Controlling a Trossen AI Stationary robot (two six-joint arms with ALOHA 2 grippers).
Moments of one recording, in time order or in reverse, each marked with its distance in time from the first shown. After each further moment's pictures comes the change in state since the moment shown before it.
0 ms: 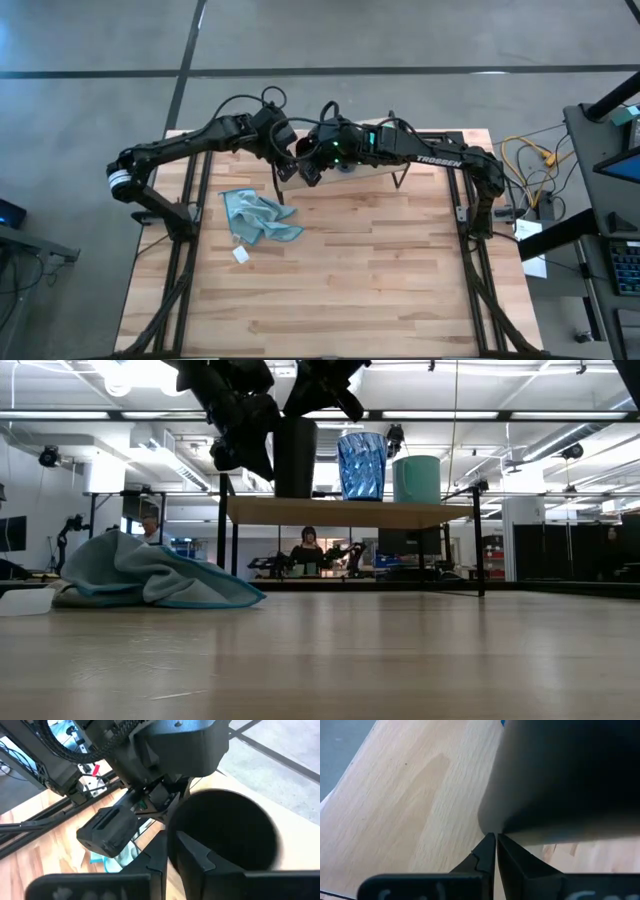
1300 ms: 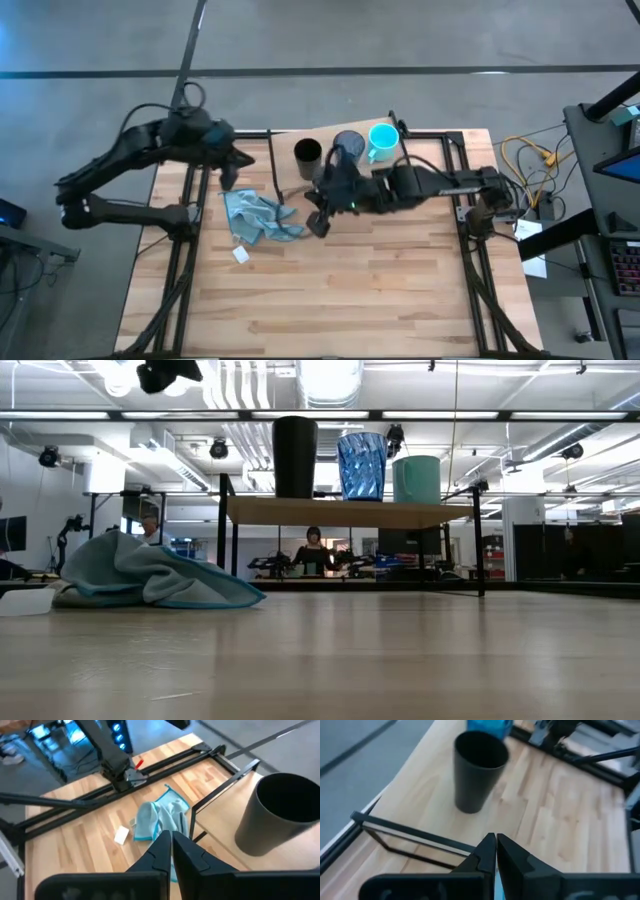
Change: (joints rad) left arm -0.075 -0.492 -0.001 -0.220 -0.035 -0.053; right arm 0.330 -0.007 0.182 -0.208 0.250 0.090
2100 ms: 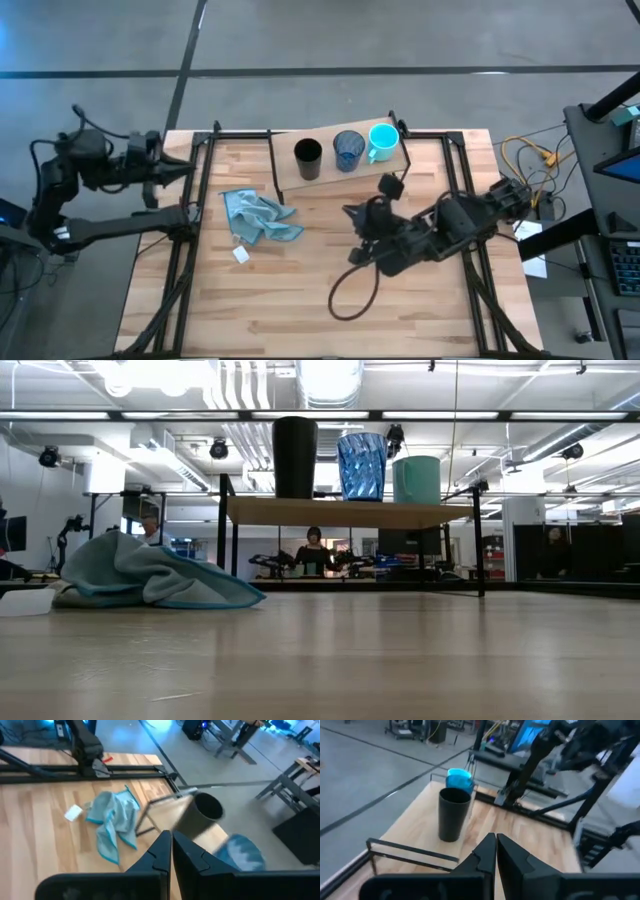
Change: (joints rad) left arm -0.030 -0.408 -0.078 0.000 0.039 -0.031; right arm 0.316 -0.052 0.097 -0.321 0.509 -0.131
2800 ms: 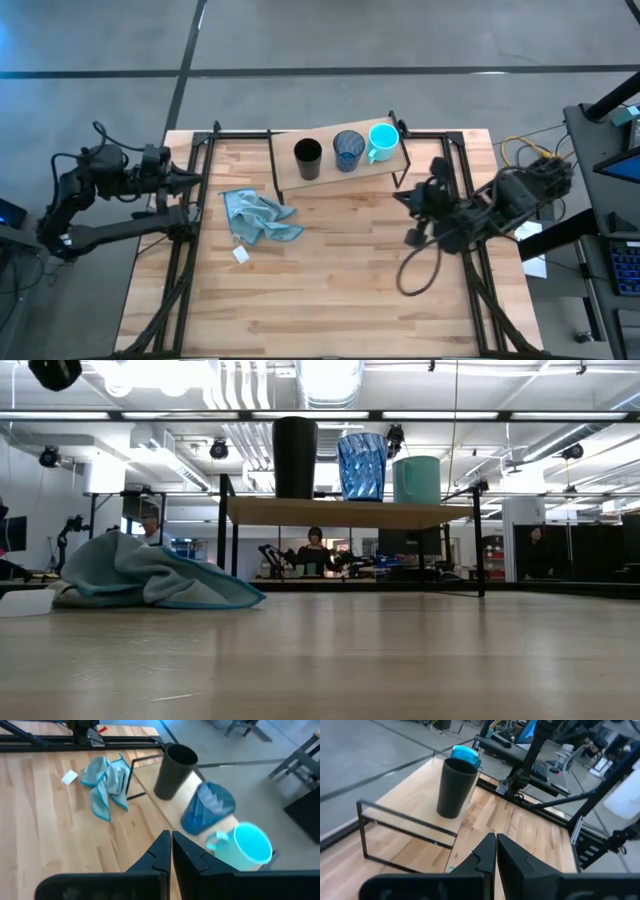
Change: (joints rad) left arm 0.001 -0.162 -0.224 0.043 -0.005 -0.118; right arm 0.045 -0.359 -0.325 -0.186 -0.070 0.161
